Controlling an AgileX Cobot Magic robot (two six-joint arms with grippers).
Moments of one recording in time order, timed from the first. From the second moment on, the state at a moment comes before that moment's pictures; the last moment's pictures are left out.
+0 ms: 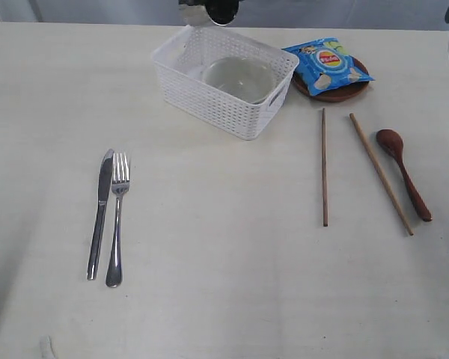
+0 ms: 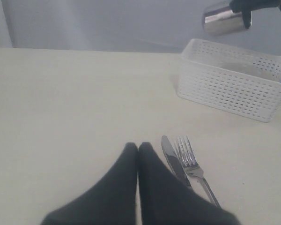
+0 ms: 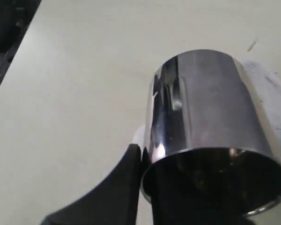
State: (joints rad) left arm -0.21 0.00 0.00 -0.03 0.35 -0.09; right arm 0.37 2.31 -2.18 0.70 0.98 -0.24
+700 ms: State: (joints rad) left arm -0.21 0.00 0.00 -0.03 0.35 -0.09; right arm 0.93 2.30 -2.27 -0.06 1.22 -0.37
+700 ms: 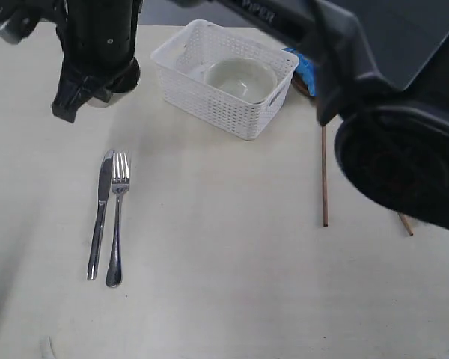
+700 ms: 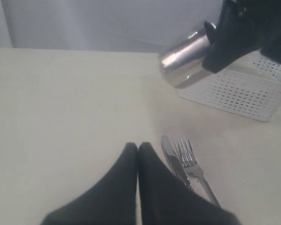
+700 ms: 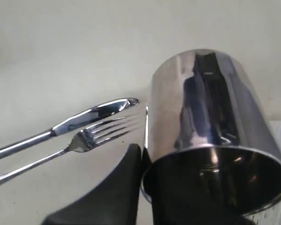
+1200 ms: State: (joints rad) left arm -0.21 0.00 0.00 -0.03 0.35 -0.09; right arm 0.98 2.34 -2.27 -0.22 1.22 -0.38
